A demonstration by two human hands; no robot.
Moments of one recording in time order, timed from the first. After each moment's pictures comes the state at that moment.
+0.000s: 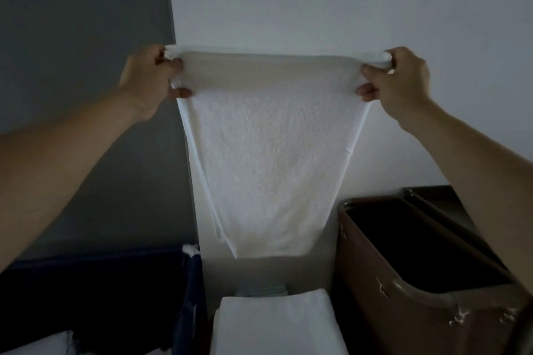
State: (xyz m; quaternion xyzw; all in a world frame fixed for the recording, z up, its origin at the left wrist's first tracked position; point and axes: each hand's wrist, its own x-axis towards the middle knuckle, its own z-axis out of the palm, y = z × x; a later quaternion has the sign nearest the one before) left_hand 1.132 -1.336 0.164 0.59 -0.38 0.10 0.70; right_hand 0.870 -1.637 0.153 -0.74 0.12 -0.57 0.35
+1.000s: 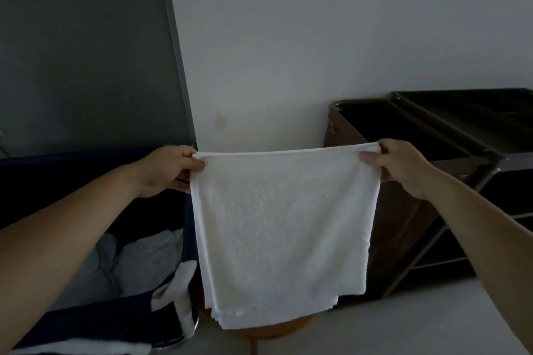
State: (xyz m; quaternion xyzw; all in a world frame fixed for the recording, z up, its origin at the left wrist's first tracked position) left_hand 1.040 -1.245 -0.137 0.76 -0.24 -0.33 0.50; right_hand 0.752 -1.567 -0.124 -0.80 0.32 -0.20 0.47
